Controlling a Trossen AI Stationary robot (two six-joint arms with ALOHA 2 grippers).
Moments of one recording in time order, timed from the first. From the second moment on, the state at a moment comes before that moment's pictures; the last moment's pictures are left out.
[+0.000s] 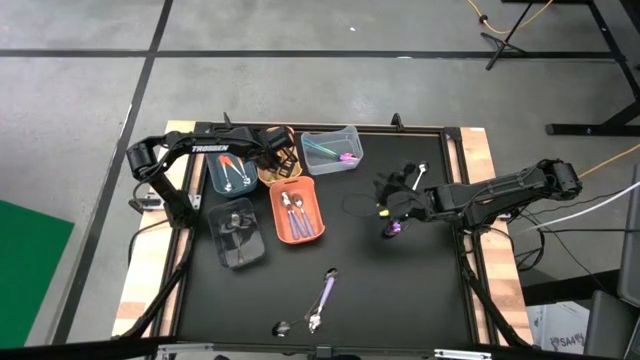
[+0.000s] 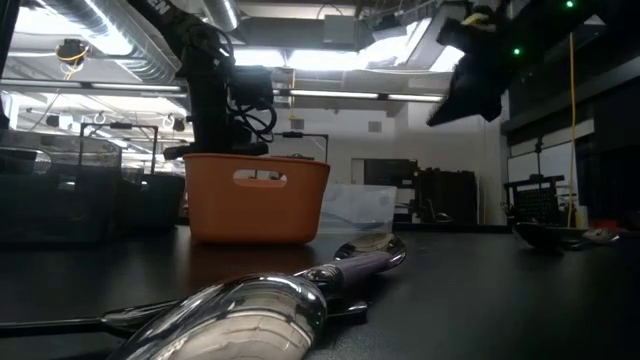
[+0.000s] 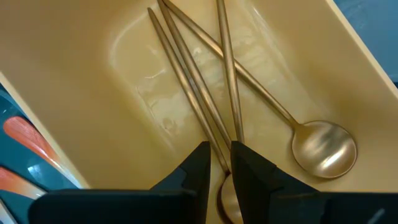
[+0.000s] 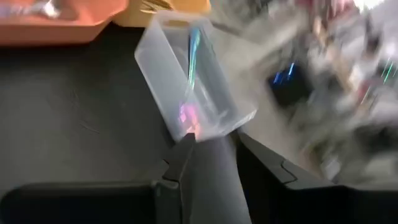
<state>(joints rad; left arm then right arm) 0.52 1.65 1.04 -0.69 -0.22 -0.65 0.14 1.22 0.75 -0.31 0.84 -0.12</state>
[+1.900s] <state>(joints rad) 0.45 1.65 1.04 -0.67 -0.30 -0.64 0.14 1.43 0.75 -0.93 0.25 2.00</state>
